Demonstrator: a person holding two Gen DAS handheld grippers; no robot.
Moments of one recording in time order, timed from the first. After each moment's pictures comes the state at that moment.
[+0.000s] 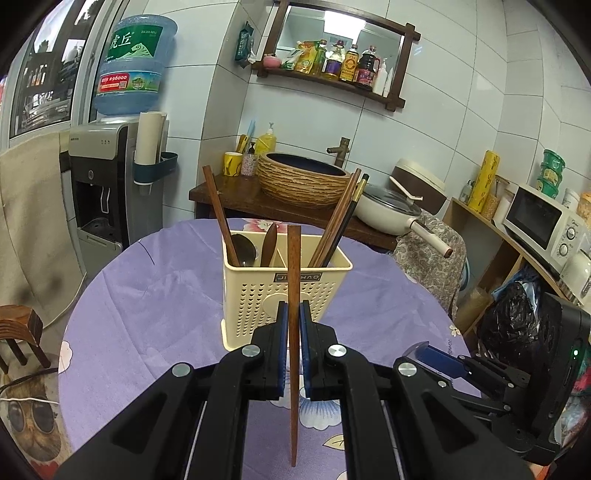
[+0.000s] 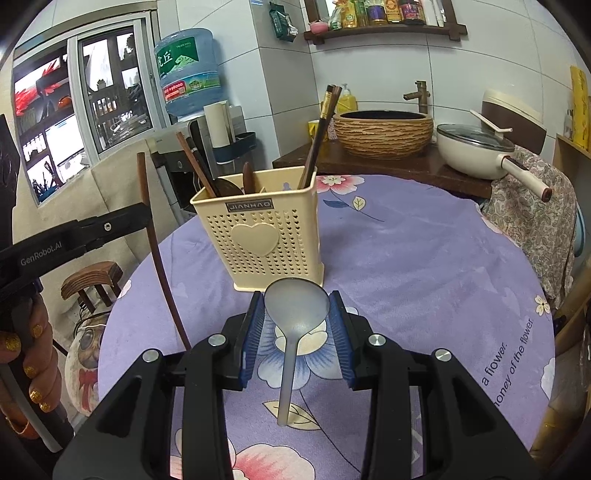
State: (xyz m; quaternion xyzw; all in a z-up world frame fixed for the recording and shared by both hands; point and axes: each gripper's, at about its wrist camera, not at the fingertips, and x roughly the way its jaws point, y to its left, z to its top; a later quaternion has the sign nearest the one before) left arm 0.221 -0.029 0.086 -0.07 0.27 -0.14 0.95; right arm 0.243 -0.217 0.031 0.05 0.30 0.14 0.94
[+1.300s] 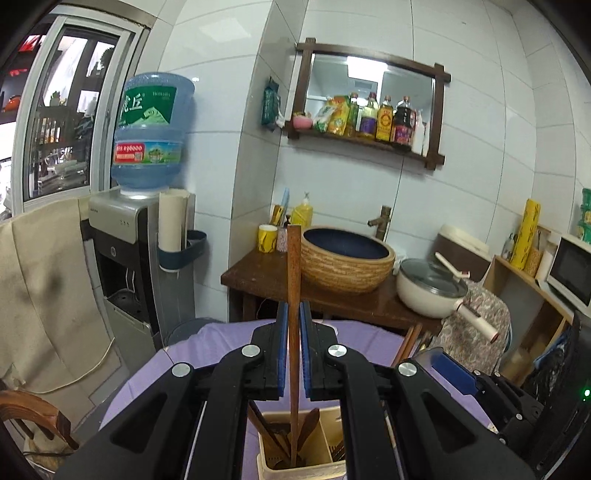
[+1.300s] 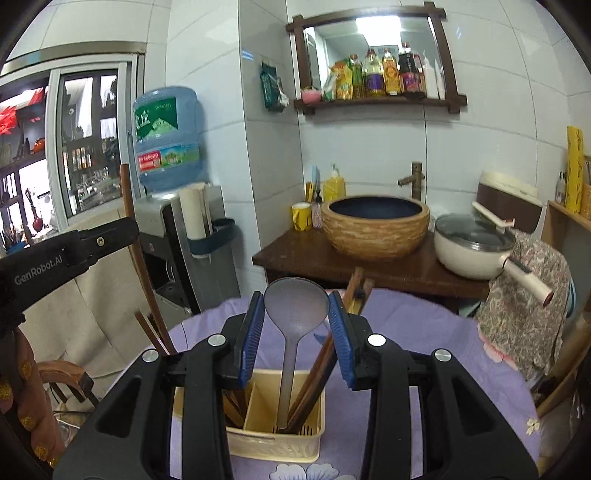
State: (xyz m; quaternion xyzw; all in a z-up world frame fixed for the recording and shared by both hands) left arm 0.336 -0.023 0.173 -0.06 0.18 -0.05 0.98; right arm 0.384 -0.173 0.133 0.04 0.19 0.09 0.98
